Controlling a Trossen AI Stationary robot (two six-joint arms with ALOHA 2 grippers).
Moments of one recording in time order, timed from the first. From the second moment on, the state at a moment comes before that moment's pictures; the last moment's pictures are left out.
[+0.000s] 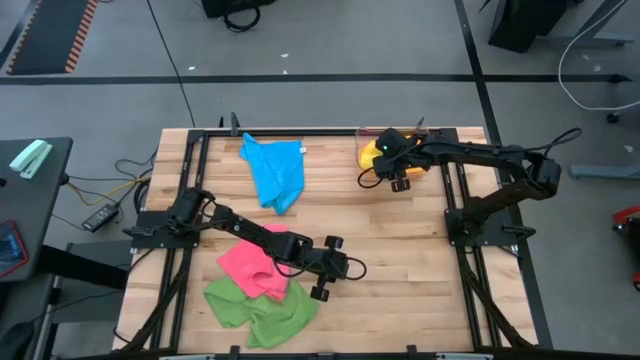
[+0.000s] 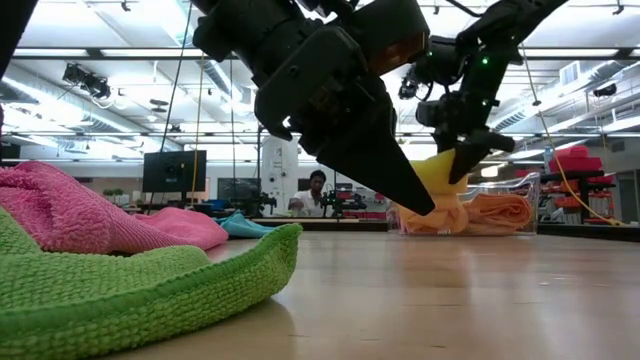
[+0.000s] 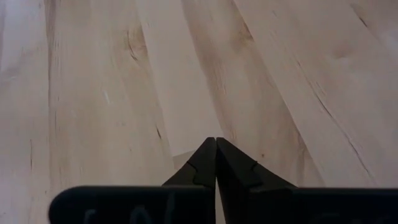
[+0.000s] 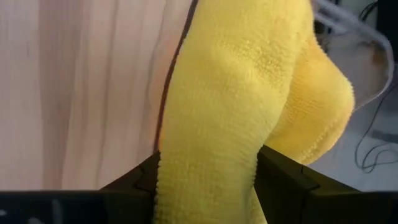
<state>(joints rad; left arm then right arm) -0.30 2.08 1.35 -0.05 -0.09 0.05 -0.50 1.37 0.92 -0.66 0.22 -0.76</state>
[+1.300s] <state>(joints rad) -0.31 2.08 1.35 -0.06 -0.09 0.04 -0.47 1.30 0.92 -0.52 0.51 -0.81</state>
